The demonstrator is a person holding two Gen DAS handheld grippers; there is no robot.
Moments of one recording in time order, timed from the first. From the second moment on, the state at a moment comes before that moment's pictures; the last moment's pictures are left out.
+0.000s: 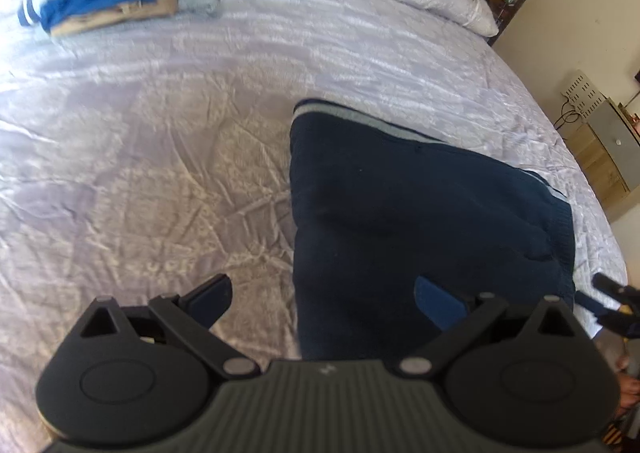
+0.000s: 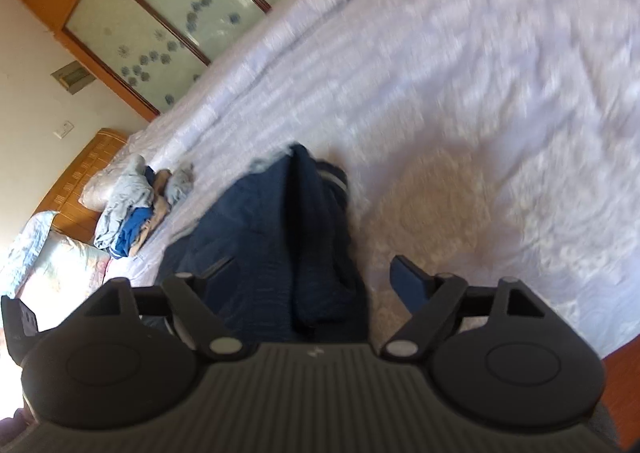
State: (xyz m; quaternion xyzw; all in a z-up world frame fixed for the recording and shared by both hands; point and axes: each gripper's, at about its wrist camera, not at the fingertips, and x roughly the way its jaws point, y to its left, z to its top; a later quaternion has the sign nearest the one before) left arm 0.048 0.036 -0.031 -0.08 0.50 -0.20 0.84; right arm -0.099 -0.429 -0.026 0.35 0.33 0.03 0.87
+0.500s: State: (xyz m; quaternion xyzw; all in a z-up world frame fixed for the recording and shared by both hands) left arm 0.015 0.037 0.007 -0.09 0.40 -0.20 0.89; right arm -0.035 -0.353 -0.002 0.32 0.33 0.12 0.88
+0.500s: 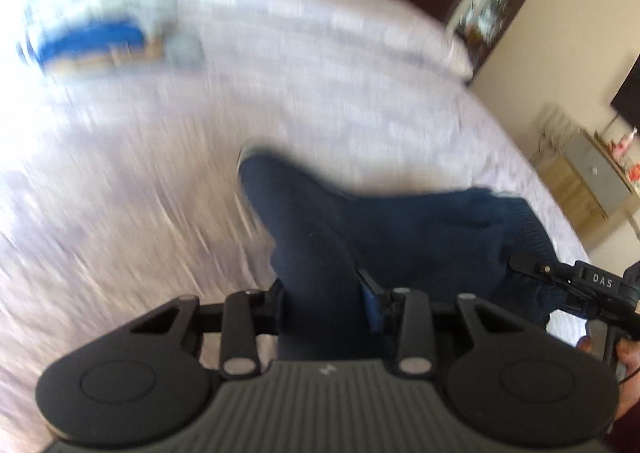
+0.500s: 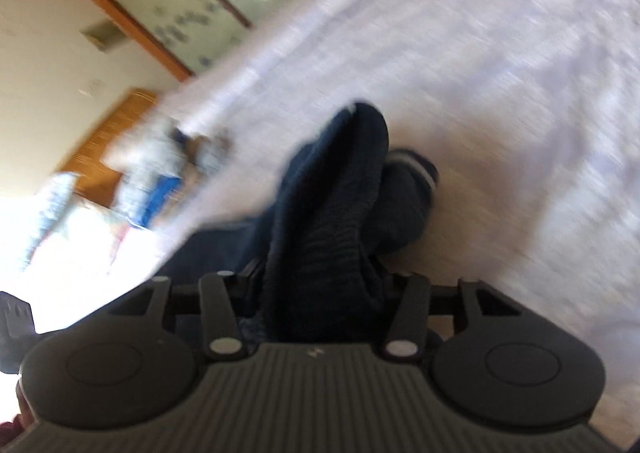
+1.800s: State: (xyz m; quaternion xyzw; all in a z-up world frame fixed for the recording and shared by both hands) left arm -0.039 0.089 -0.012 -0.08 0.46 0.00 0.88; right arm -0.092 -0.309 -0.031 0.32 0.38 0.09 0.87
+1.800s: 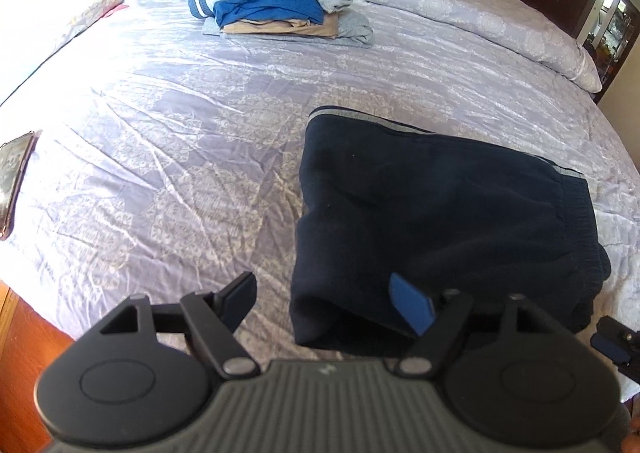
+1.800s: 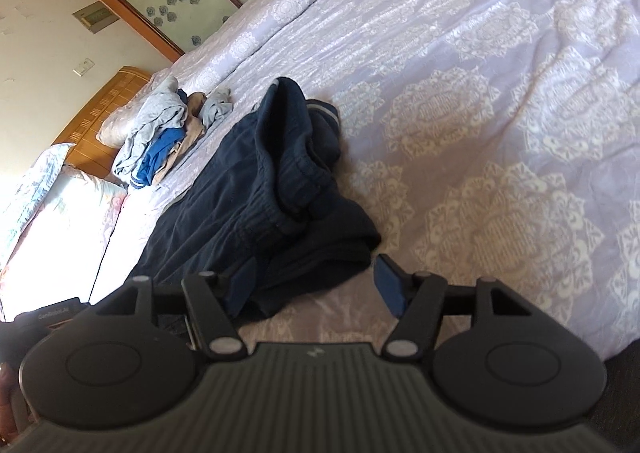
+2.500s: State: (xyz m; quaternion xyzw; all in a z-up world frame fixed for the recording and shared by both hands) left arm -0.065 0.065 0.001 0.00 0.43 -0.02 0.90; right arm -0.102 -0.299 -0.023 0.31 0.40 0.10 0.86
